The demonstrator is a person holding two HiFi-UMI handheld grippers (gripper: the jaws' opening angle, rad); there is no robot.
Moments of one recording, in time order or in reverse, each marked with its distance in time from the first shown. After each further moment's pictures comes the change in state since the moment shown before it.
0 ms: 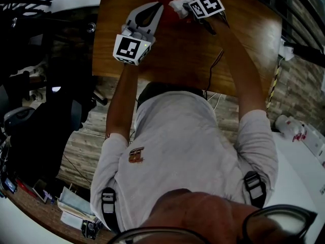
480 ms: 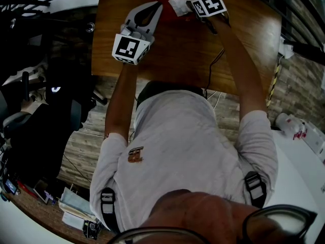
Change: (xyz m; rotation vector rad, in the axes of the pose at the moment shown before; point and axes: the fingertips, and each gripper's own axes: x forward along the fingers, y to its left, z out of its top) left arm -0.004 -0.004 -0.006 0.004 0.005 -0.021; right arm -0.014 -0.020 -0.005 0.022 -0.016 -0.122
